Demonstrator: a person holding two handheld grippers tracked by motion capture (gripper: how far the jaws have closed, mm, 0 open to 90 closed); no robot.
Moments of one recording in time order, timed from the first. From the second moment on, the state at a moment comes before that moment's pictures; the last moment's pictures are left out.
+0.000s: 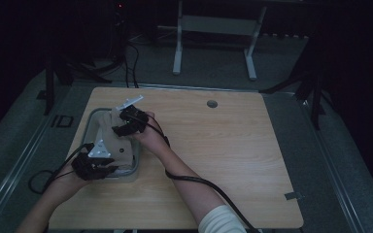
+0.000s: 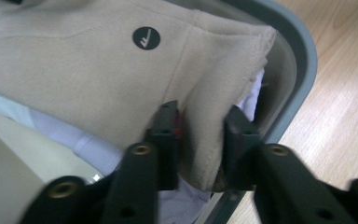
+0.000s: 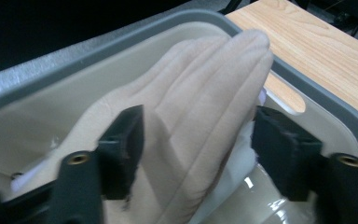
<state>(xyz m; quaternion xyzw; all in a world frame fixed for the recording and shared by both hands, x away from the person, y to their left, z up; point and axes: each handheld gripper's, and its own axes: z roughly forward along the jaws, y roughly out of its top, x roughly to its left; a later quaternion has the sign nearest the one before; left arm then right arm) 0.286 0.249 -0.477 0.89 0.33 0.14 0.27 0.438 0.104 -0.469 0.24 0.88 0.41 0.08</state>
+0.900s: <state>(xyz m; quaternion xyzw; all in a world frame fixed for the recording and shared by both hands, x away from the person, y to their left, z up) 0.280 0.212 -0.447 0.83 0.35 0.20 0.39 0.406 0.024 -0.447 0.21 0.87 0.43 0.11</state>
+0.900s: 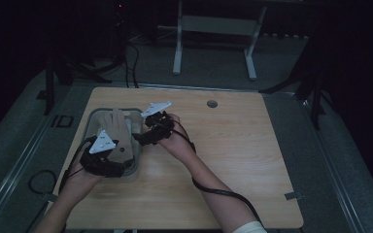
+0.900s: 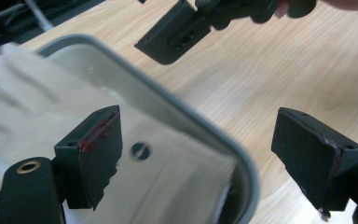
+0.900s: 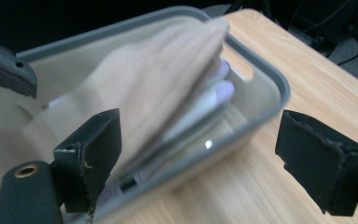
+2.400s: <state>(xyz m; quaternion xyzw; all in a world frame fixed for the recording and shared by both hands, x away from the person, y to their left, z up) 0.274 0.090 -0.515 0.87 0.23 0.09 0.43 0.373 -0.123 -0.522 0.24 0.87 0.41 0.10</state>
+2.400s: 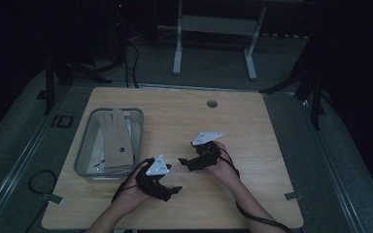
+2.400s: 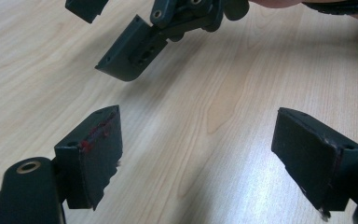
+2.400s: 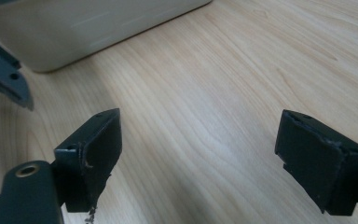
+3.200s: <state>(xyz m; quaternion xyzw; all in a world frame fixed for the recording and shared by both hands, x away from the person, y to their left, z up) 0.272 0.067 -0.552 0.87 0.20 0.05 0.45 0.348 -0.167 -0.552 0.24 0.88 0.39 0.13</state>
